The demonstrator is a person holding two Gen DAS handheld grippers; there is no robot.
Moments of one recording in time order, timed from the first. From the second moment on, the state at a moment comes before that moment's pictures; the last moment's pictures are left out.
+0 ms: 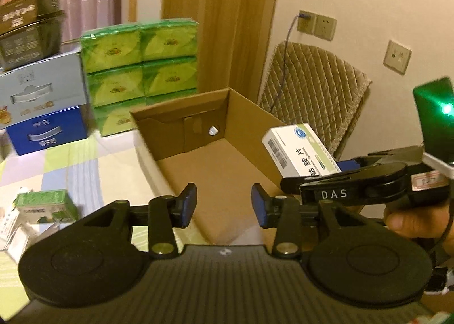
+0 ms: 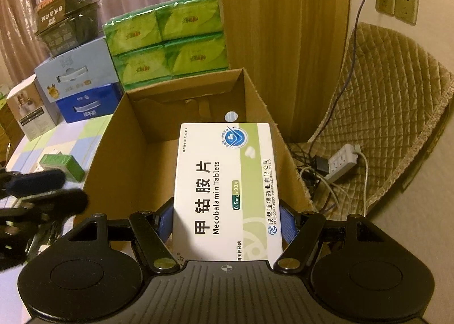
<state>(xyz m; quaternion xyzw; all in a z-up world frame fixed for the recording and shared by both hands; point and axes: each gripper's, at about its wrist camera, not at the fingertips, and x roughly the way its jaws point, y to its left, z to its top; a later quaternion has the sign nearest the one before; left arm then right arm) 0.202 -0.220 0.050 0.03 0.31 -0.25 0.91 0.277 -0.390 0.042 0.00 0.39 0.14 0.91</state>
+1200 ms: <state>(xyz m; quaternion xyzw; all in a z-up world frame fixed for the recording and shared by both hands) 0.069 -0.015 0.054 0.02 0.32 -0.08 0.94 0.150 -0.308 0.108 0.06 0.32 0.24 0.91</state>
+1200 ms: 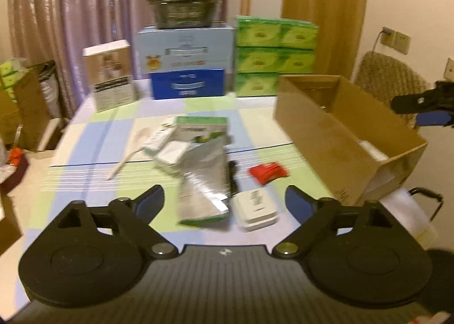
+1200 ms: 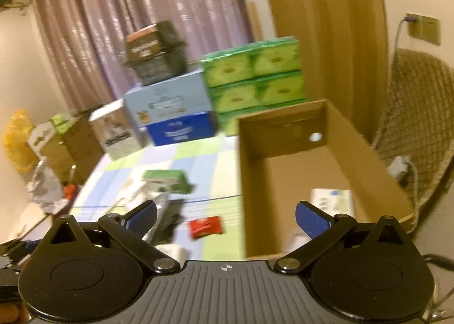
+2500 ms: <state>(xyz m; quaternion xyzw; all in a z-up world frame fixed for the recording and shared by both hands) 0.163 0.057 -0.028 -0.01 0.39 -0.08 0.92 0.166 -0.163 -0.050 -0.03 0.42 0.28 0.86</state>
